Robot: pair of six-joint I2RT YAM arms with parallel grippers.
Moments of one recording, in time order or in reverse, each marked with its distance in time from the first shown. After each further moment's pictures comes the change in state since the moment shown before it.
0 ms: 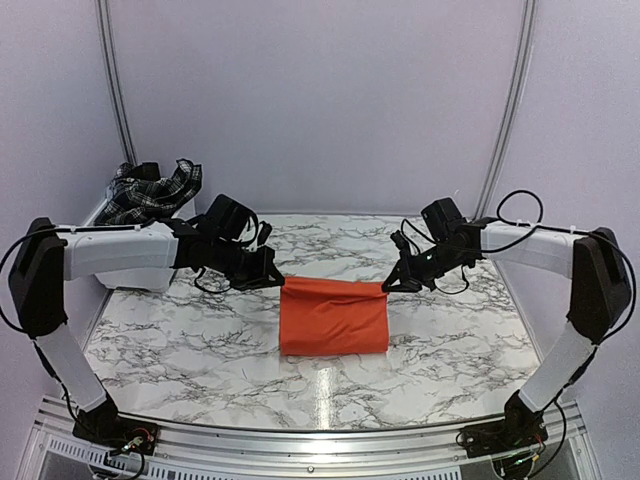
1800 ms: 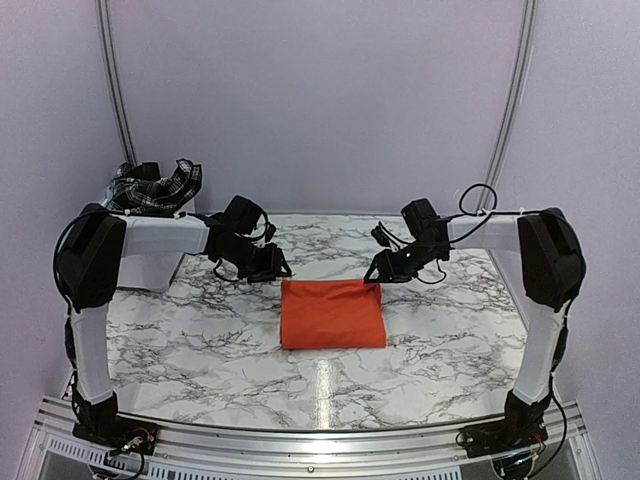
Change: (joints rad) left arm 0.106 0.315 0.219 -0.011 0.003 0.105; right arm -0.025 0.334 0.230 0.081 0.063 -0.275
